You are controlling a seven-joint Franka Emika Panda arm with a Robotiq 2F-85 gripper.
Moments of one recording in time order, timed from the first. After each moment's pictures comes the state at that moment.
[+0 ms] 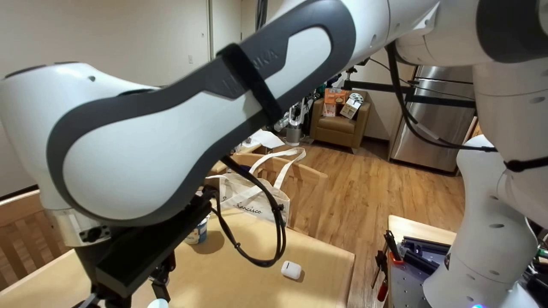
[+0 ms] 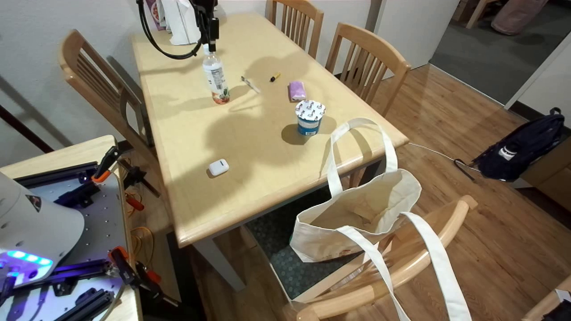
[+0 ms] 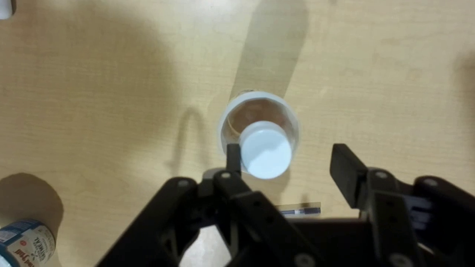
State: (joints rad) arm 0.45 0.53 0.19 -1.63 -0.02 2.01 0.59
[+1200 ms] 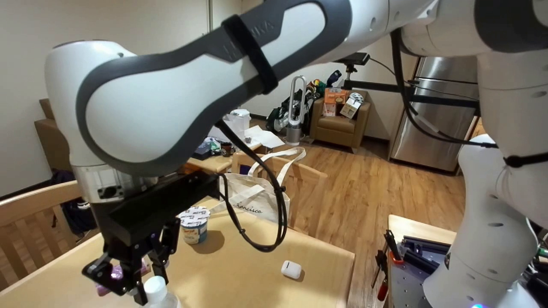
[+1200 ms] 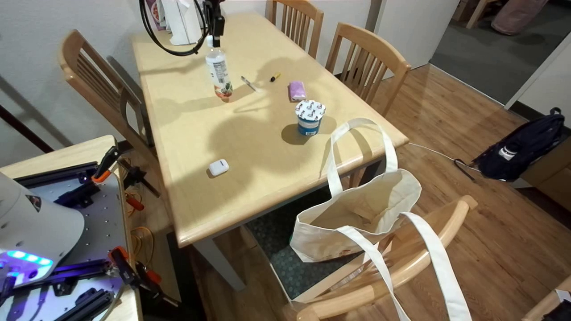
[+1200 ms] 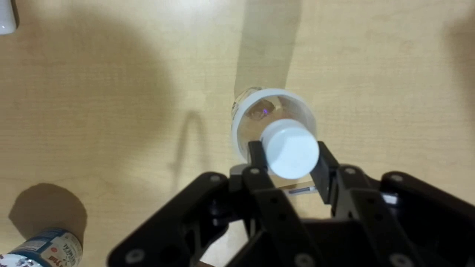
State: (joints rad) arm 0.39 0.48 0.17 -1.66 0.06 2.02 0.59
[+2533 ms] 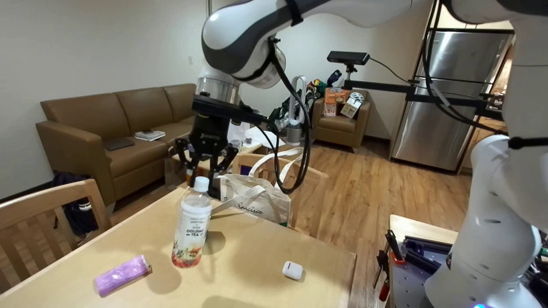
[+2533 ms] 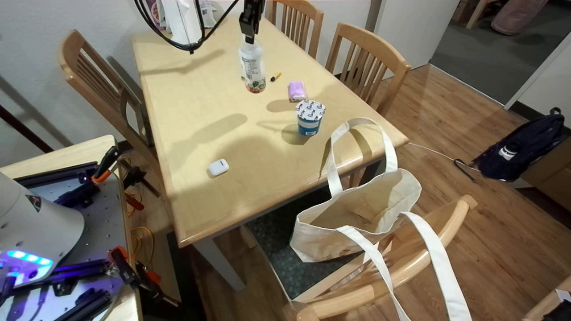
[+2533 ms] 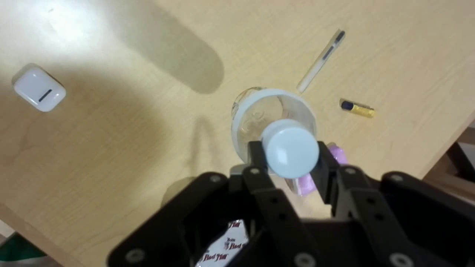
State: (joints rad) arm 0.12 0.19 0.03 -1.94 0.44 2.13 0.67
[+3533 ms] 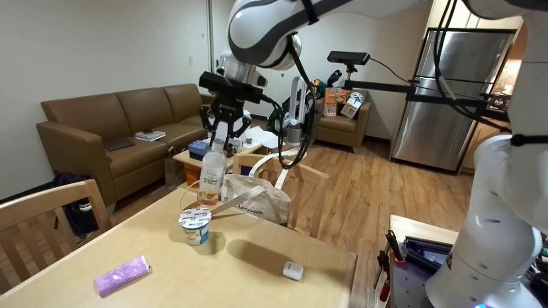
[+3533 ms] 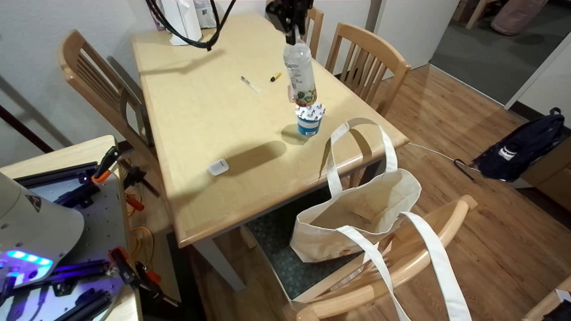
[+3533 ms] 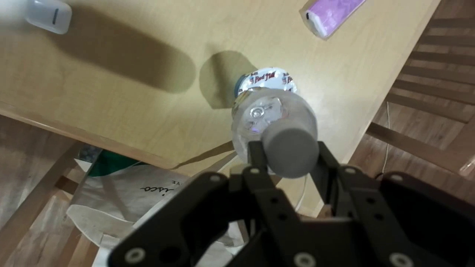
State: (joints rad) arm 0.06 0.13 -0.05 -1.94 0.20 2.26 1.05
